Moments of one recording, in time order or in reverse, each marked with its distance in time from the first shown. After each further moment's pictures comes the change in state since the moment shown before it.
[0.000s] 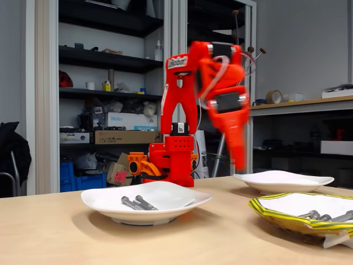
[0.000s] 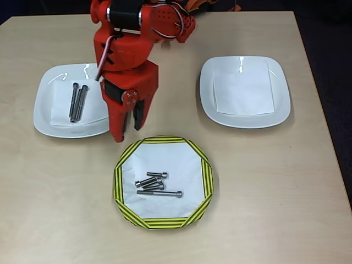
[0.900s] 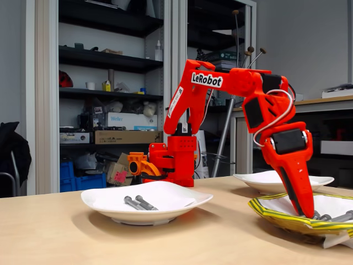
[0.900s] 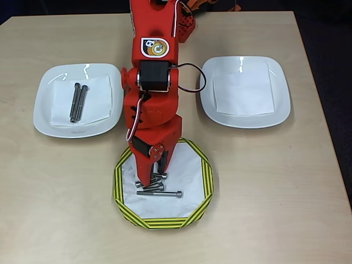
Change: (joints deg) arm -7.0 -27.9 -20.5 -7.5 6.2
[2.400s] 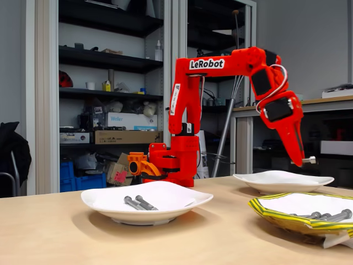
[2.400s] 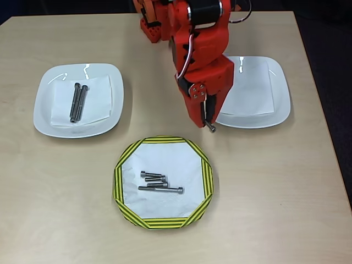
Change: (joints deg) arm -17.7 34.6 29.0 6.1 42.3
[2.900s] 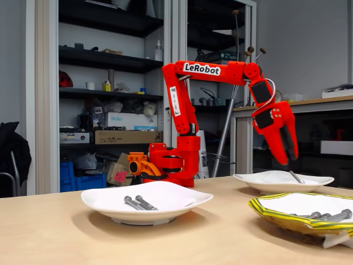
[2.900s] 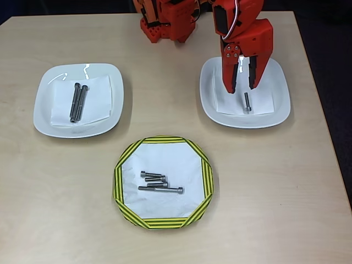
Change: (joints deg) arm -19.3 16.9 19.3 -5.3 40.0
